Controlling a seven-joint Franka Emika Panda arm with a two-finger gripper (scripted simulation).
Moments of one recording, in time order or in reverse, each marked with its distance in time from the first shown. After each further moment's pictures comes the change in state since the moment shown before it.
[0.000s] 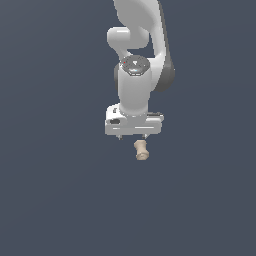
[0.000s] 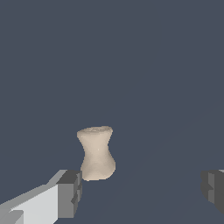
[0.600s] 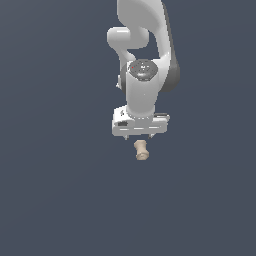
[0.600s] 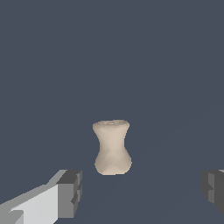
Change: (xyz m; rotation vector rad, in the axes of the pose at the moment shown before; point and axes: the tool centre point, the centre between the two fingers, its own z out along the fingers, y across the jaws) arm -0.008 -0.025 0.009 0.024 -0.039 -0.031
